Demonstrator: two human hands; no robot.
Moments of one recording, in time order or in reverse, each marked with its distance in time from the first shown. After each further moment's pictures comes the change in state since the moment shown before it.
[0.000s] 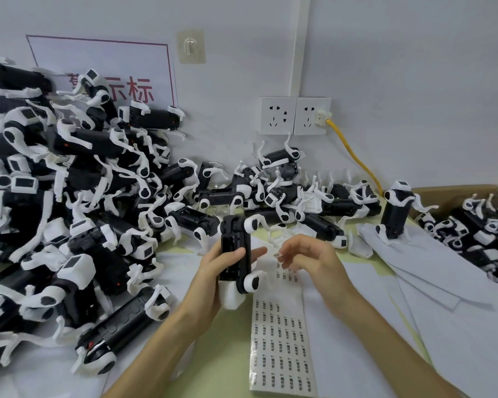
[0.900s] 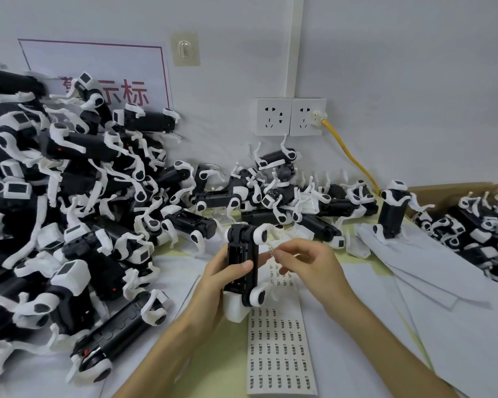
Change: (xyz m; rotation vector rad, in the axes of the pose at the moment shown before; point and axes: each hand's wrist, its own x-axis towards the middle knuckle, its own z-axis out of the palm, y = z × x) left_hand -0.006 -0.003 0.010 0.053 -0.062 0.061; right_hand -0.001 -0.002 0.005 -0.109 0.079 0.033
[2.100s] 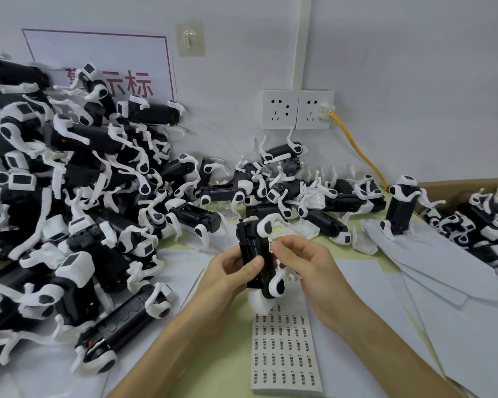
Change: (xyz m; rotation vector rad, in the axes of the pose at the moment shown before) left_hand 0.003 -0.005 -0.002 0.001 -0.046 0.017; right_hand -0.016 -0.014 0.020 0.371 -0.085 0.113
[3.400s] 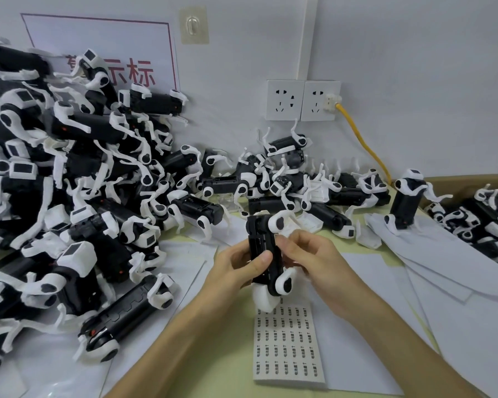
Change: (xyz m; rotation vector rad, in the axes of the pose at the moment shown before) left_hand -0.003 -0.003 0.003 0.104 -0.020 -0.002; right_hand 0.006 -0.004 -0.011 -0.060 -0.085 0.036
